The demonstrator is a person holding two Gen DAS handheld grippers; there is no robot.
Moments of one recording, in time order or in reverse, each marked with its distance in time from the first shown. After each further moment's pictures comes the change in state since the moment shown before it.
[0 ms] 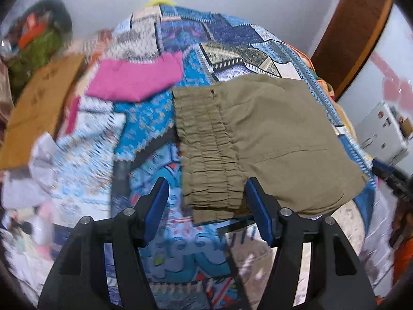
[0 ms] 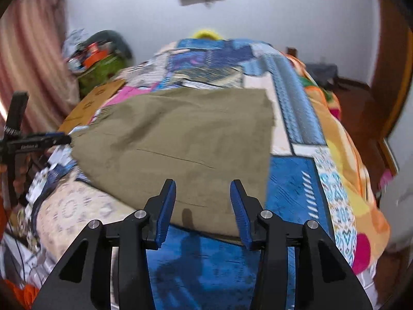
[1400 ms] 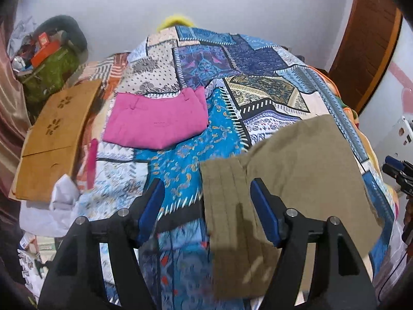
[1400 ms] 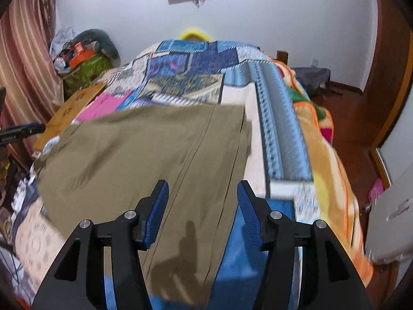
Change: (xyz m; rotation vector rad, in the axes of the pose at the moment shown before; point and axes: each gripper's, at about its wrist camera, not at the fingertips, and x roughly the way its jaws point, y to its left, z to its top) left arm 0.015 0.017 0.084 0.023 -0.091 0.145; right arm 0.033 -0.038 0.063 -0.040 -0.003 -0.062
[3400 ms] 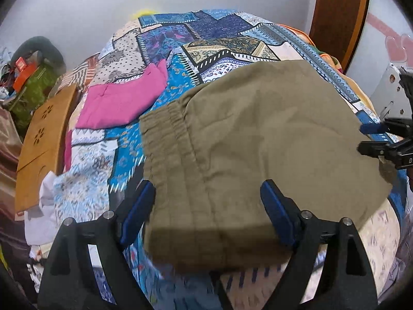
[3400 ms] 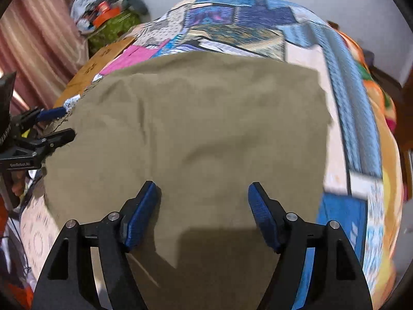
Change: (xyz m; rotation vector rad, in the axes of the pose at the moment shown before) left arm 0.008 -0.059 -0.078 0.197 0.052 -0.001; right arm 0.048 0.053 -0.028 -0.074 0.257 0.183
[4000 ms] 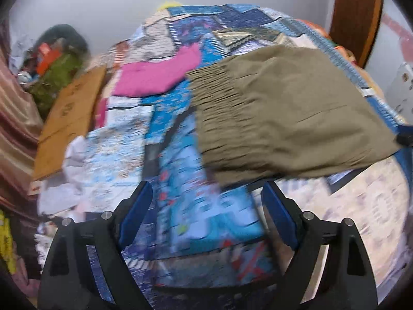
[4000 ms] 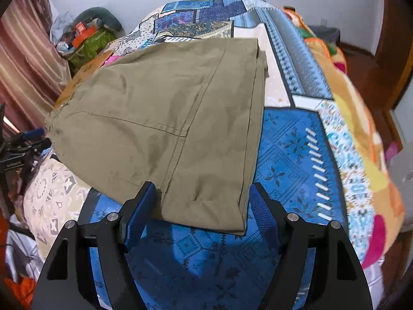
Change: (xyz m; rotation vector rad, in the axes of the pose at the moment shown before) left arm -0.039 0.018 -0.059 -0.053 0.035 0.132; right arm -0.048 -0.014 -0.065 0.130 -0.051 -0.084
